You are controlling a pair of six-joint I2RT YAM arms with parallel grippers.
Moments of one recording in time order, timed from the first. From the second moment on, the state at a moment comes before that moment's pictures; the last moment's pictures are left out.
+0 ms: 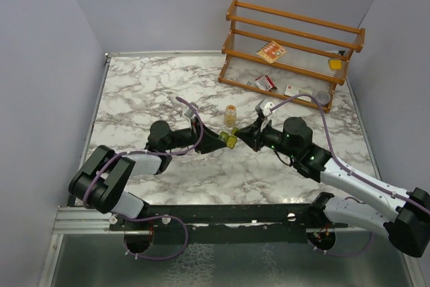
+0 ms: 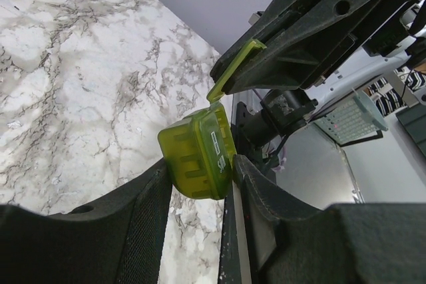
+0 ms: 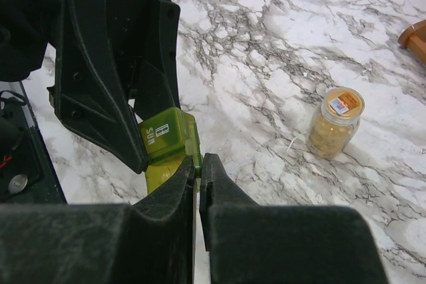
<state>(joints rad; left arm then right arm) -0.49 1.47 0.38 1.23 0.90 -0.84 0.77 0.98 0.60 0.21 -0.21 0.10</state>
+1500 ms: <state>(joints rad) -0.46 1.43 0.42 1.11 0.86 -0.81 0.77 0.96 0.60 0.21 -0.24 0.06</state>
